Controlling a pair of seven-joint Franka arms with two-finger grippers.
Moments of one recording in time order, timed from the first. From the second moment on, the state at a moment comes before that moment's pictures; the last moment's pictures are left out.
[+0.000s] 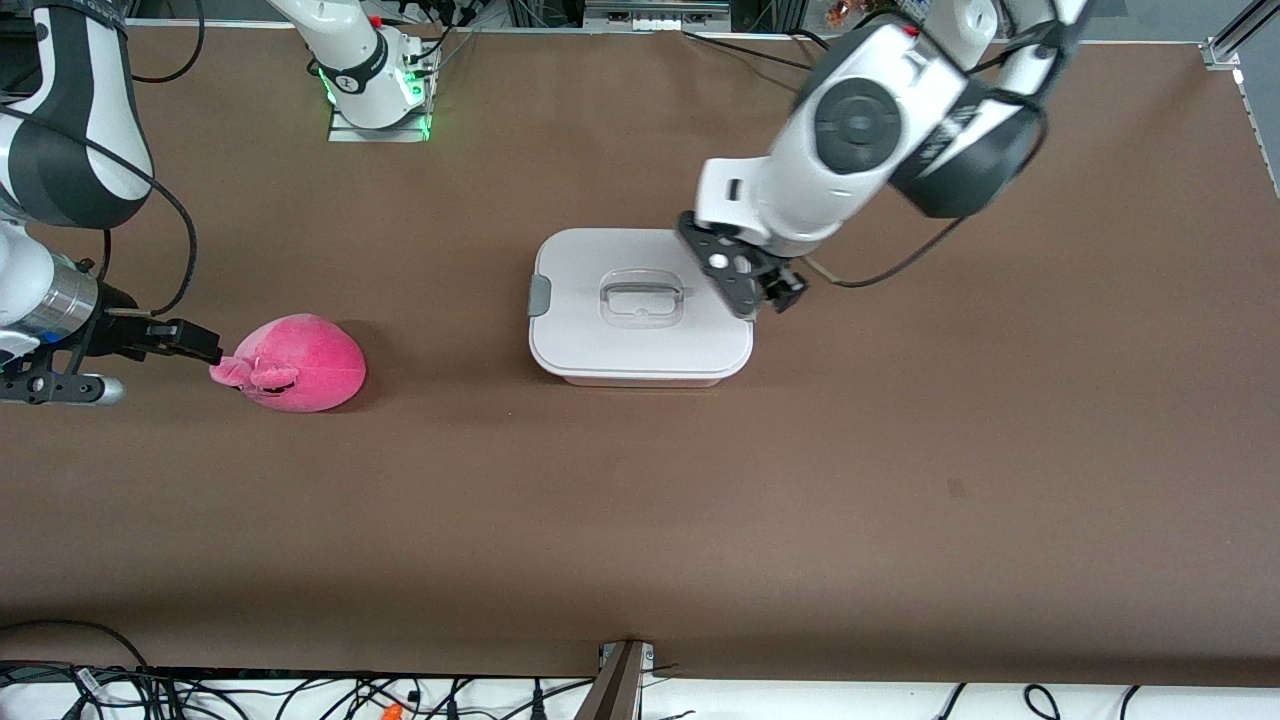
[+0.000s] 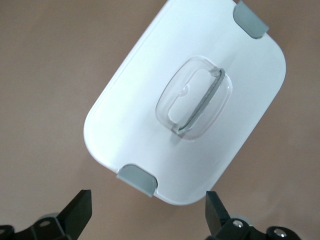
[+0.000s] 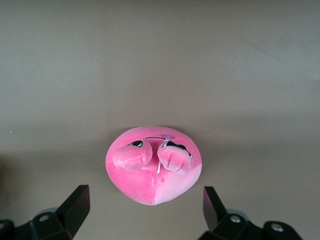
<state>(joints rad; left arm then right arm) -0.26 0.39 -0.45 -1.49 0.02 1.79 0.31 -0.06 0.25 0.03 -1.63 -0.03 1.87 0.02</state>
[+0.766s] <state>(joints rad) -0.46 0.56 -0.45 -1.49 0.29 1.99 0.42 -0.06 0.25 0.03 -1.64 -0.03 1.87 0.02</state>
